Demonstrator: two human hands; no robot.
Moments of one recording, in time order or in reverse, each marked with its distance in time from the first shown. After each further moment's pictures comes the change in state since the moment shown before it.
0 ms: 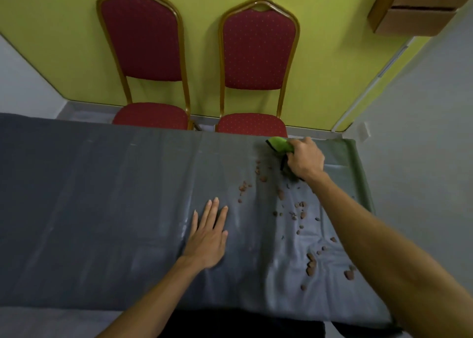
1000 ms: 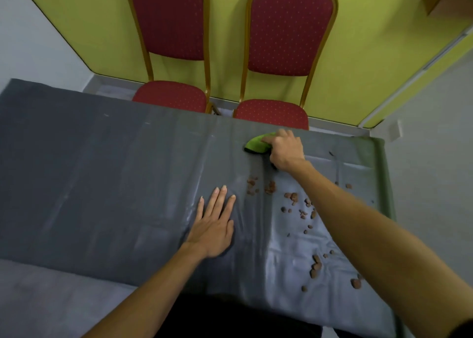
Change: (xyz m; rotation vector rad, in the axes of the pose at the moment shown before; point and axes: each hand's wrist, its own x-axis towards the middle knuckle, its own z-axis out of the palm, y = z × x) left_hand -0.001 0.007 0.003 0.005 -0.016 -0.073; right_hand 0.019 -0.064 0.039 -0.093 -0.261 -0.375
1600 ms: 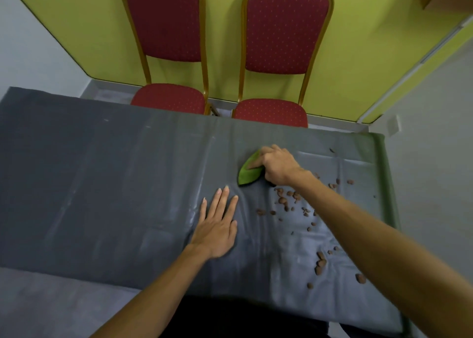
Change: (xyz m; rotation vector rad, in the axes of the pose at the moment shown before) left_hand -0.002 -0.002 -0.003 0.005 -0.020 0.008; right_hand -0.036 -0.025 -0.004 -0.001 -0.142 -0.265
